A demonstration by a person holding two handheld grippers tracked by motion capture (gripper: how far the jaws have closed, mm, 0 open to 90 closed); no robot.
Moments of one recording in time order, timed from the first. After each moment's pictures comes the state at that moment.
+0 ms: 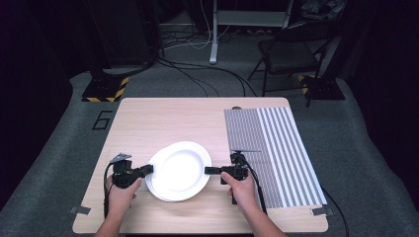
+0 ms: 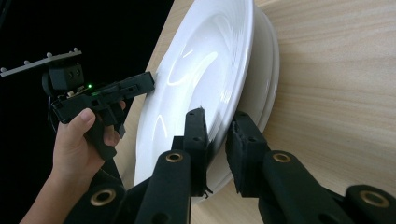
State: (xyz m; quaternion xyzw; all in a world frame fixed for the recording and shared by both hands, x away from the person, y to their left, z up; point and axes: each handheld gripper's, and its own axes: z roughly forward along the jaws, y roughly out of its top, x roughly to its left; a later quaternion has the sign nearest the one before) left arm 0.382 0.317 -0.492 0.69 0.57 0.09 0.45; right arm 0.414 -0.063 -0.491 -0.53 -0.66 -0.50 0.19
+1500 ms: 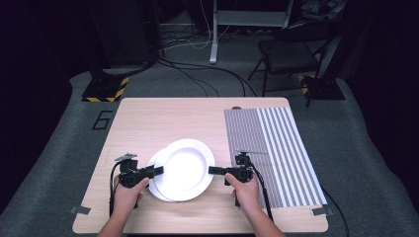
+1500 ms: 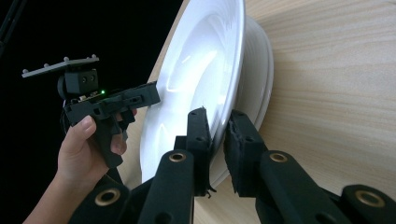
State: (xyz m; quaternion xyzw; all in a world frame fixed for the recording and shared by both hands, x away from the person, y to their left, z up) left arm 0.387 0.302 -0.496 0.68 0.56 0.03 0.48; right arm 0.404 -0.075 -0.487 -0.53 -0.65 -0.52 0.17
